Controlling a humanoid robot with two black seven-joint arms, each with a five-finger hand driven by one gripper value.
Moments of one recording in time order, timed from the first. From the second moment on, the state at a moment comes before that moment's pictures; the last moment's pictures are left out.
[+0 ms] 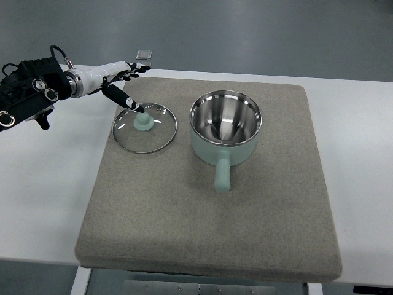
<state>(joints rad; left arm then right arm) -1.10 0.50 -0.23 -0.81 0.82 -0.20 -0.06 0.03 0.00 -0.05 0.18 0.03 0.01 0.10</state>
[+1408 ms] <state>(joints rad) -0.90 0.48 -0.58 -0.72 -0.09 -0.47 0.02 0.02 0.00 -0.05 0.18 0.03 0.01 0.10</state>
